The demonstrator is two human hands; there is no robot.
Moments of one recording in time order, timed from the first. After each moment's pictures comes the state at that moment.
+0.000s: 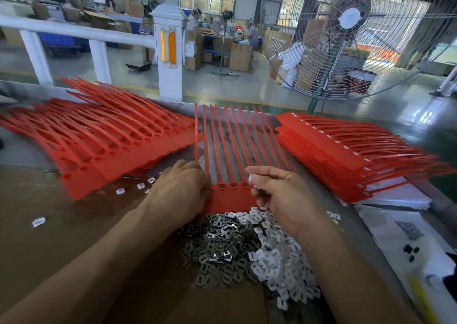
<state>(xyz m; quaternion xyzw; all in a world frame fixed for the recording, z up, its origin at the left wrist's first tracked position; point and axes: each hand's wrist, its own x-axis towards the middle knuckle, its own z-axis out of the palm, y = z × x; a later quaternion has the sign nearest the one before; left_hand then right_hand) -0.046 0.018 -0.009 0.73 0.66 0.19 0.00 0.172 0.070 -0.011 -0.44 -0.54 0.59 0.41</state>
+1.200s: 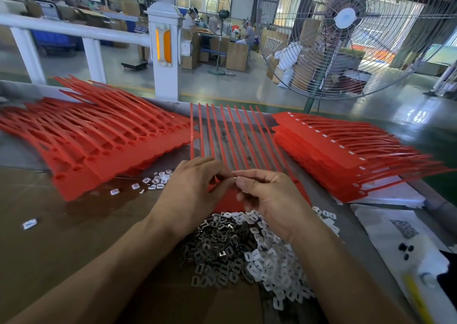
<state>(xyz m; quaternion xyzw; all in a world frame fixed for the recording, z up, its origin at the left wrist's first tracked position) -0.018 0.011 -0.007 0.73 0.53 0.43 0.02 0.163 0.064 -0.015 -0.38 -0.57 0.62 0.38</state>
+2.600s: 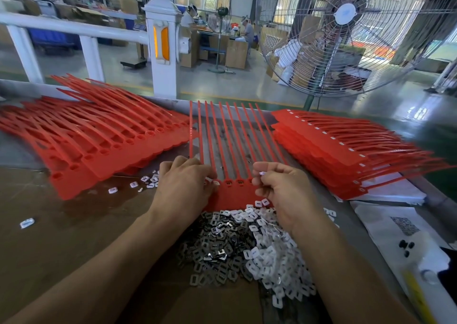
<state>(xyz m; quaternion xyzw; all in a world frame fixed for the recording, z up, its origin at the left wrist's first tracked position) -0.027 0.029 -0.025 0.68 0.69 0.27 -0.03 0.173 0.077 -0.015 -0.50 -0.48 0.53 0.48</state>
